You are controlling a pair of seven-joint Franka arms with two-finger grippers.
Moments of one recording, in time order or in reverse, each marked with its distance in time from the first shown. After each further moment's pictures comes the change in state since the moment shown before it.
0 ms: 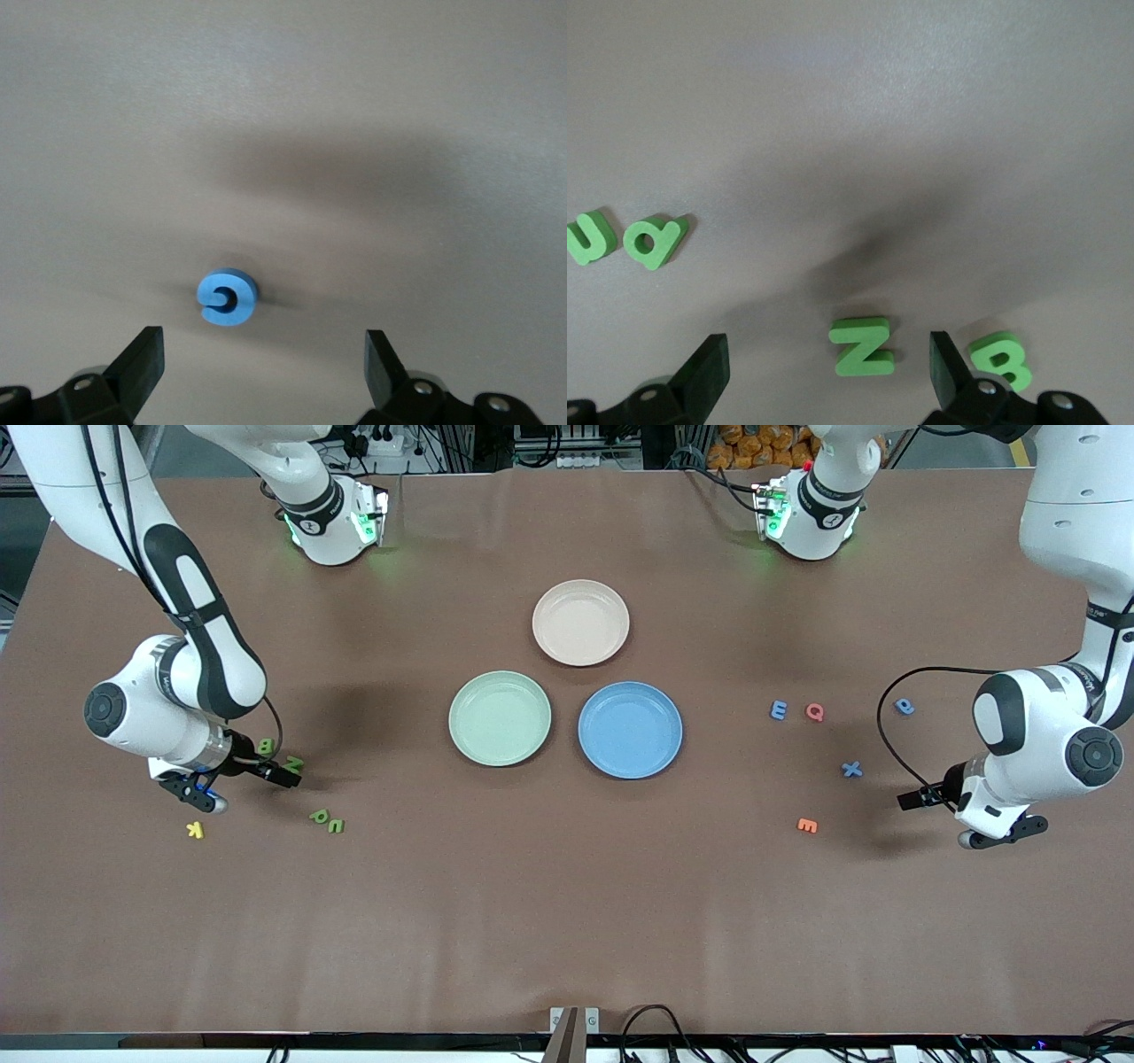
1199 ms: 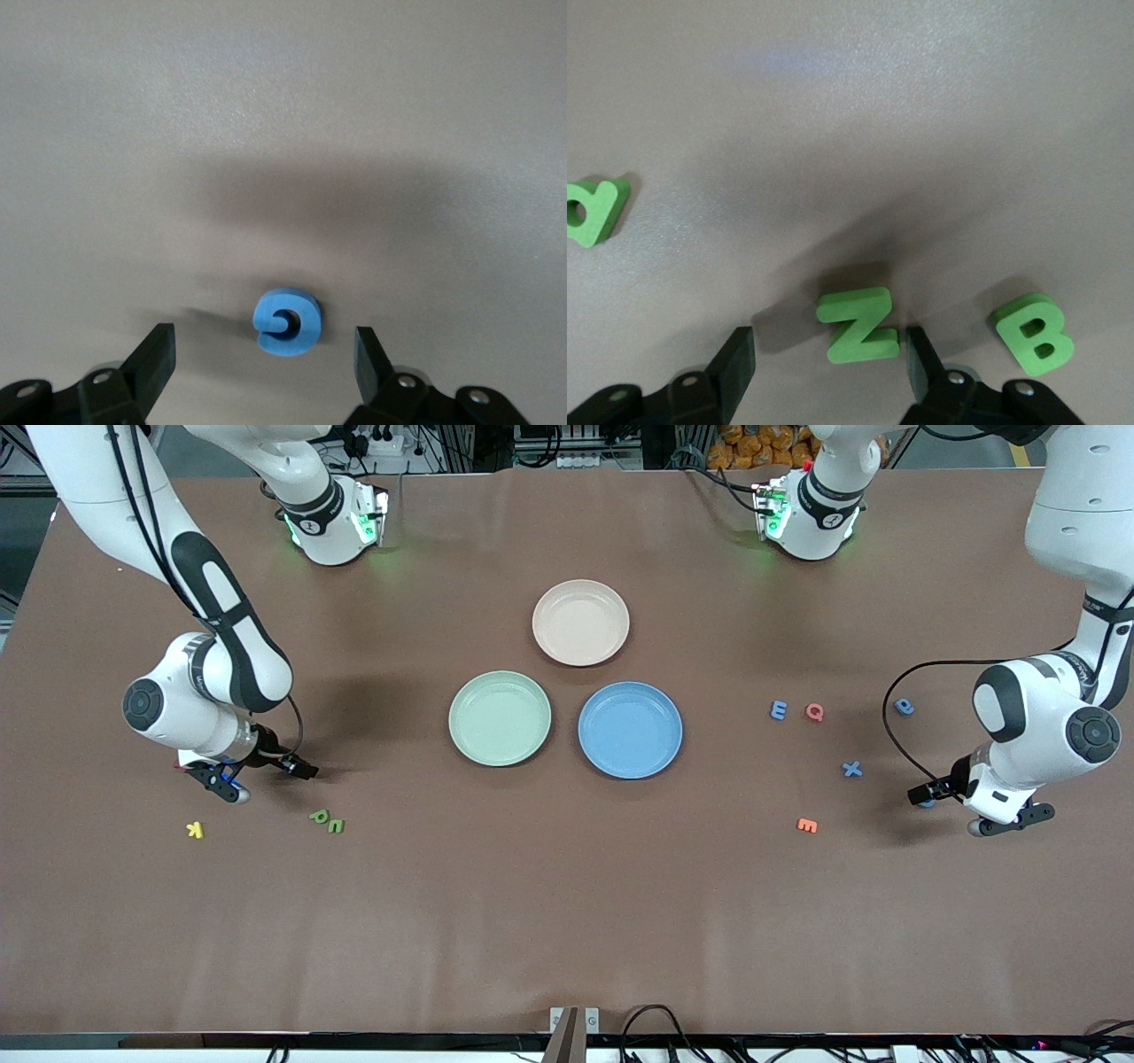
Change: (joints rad) left arm 0.060 0.000 0.000 -0.104 0.002 0.180 0.058; right arm 0.032 0.021 0.006 -0.074 0.015 0.081 0.076
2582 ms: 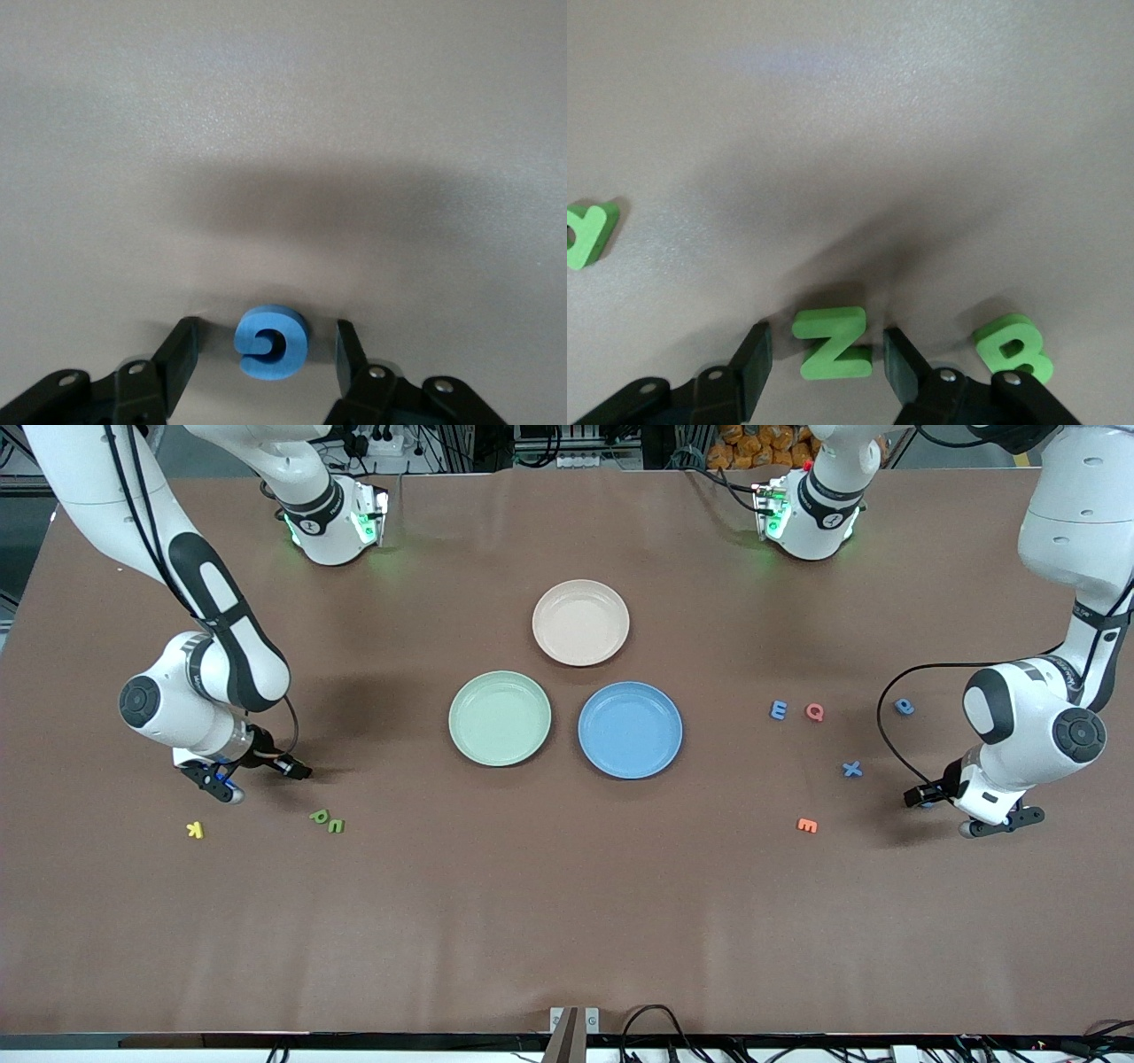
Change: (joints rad) left arm -0.002 0.026 -0.006 -0.007 0.000 0.055 0.020; right arm -0.013 0.001 -0.002 -0.008 -0.007 0.036 -0.004
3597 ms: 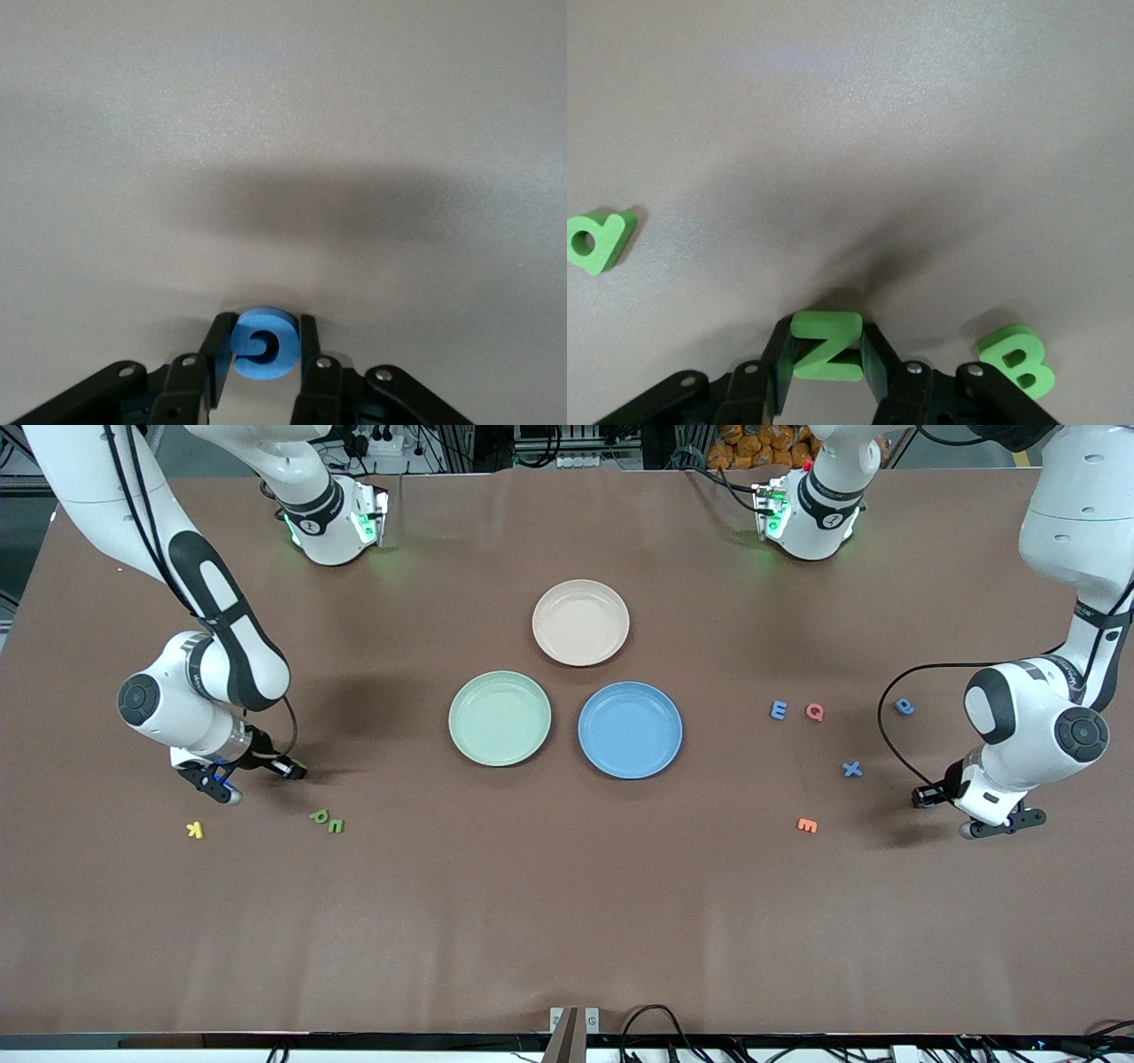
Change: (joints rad) left arm -0.001 -0.006 -0.004 0.005 0.000 0.001 0.019; right arm -0.001 -0.004 0.003 0.000 -0.011 0.020 -0.003
